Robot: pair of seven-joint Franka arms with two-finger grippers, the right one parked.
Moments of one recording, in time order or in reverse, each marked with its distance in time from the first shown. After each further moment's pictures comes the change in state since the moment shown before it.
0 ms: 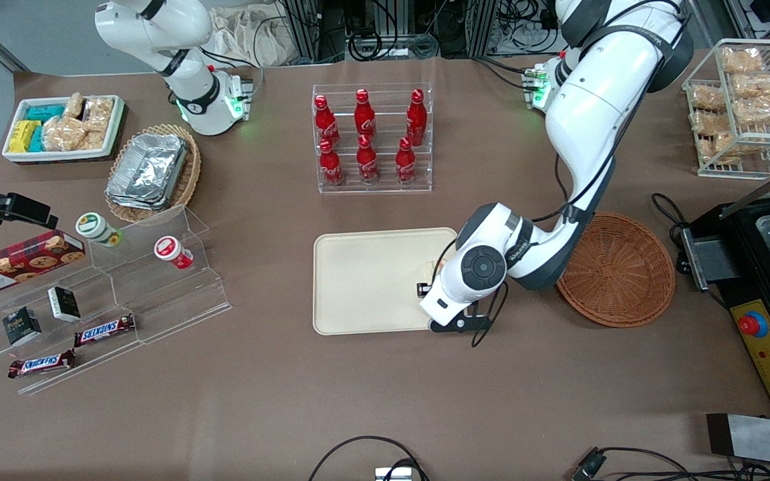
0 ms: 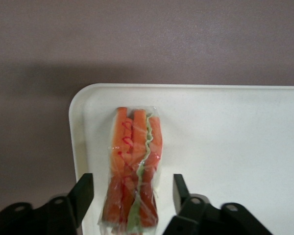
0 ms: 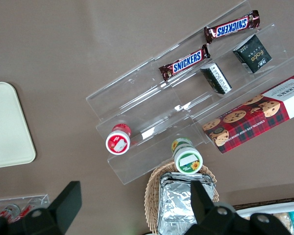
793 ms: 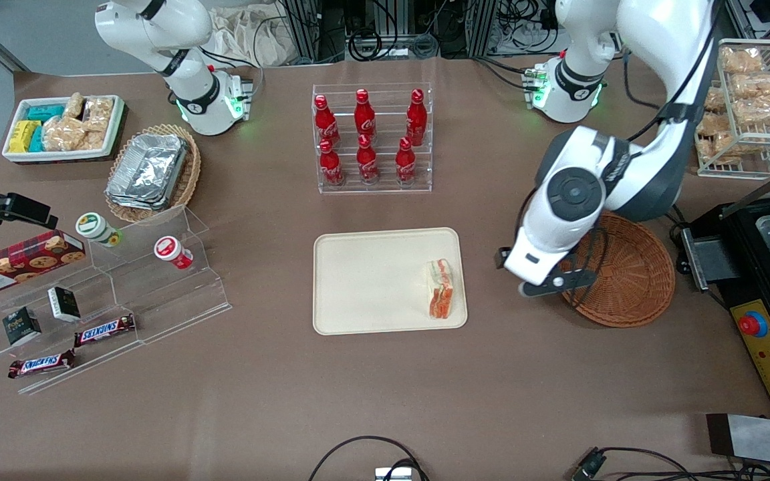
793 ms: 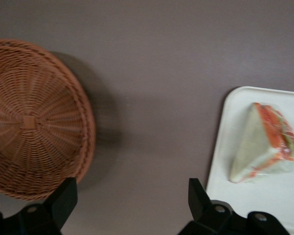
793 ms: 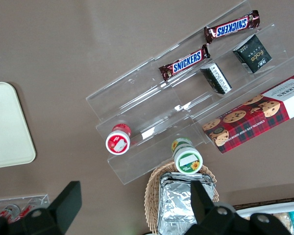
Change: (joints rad) arm 0.160 -0.535 0.064 -0.447 0.060 -0.084 -0.005
